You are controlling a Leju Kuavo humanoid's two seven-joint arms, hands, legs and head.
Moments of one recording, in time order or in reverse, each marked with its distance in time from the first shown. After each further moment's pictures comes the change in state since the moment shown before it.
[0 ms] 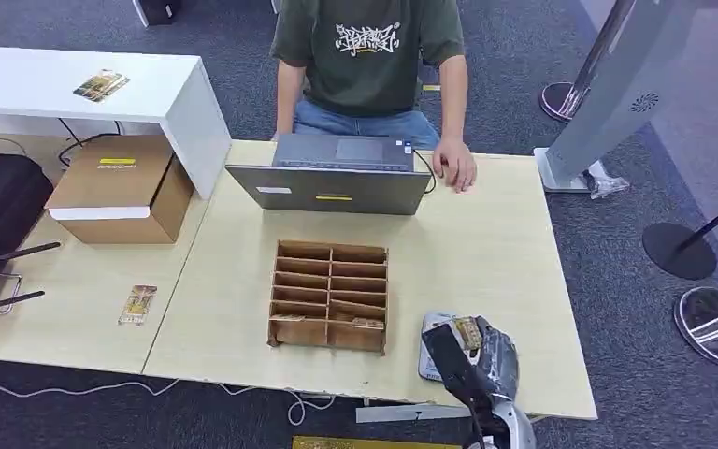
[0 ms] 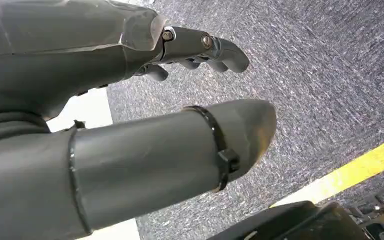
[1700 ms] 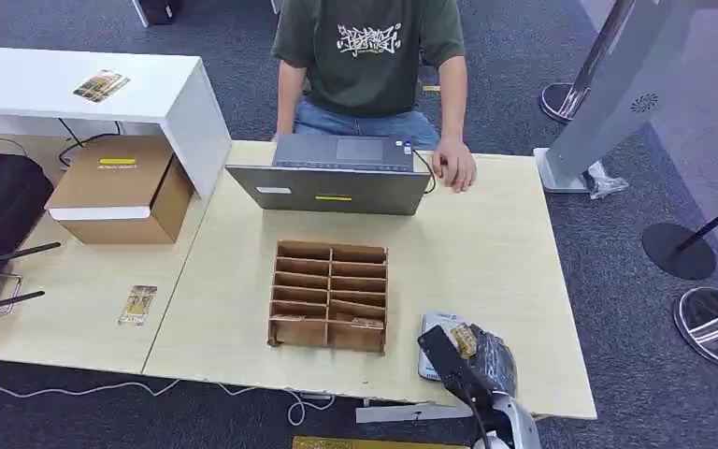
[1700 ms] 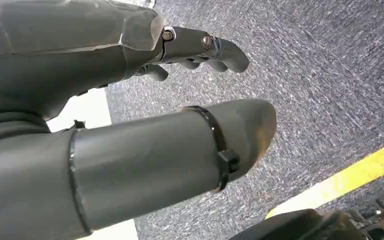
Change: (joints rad) left arm 0.000 0.005 0.000 0.000 -0.009 0.003 -0.003; right arm -0.039 -0.047 -0.026 0.079 0.024 0.141 0.058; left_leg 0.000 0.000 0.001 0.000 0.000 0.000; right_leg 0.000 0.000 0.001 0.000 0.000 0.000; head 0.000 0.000
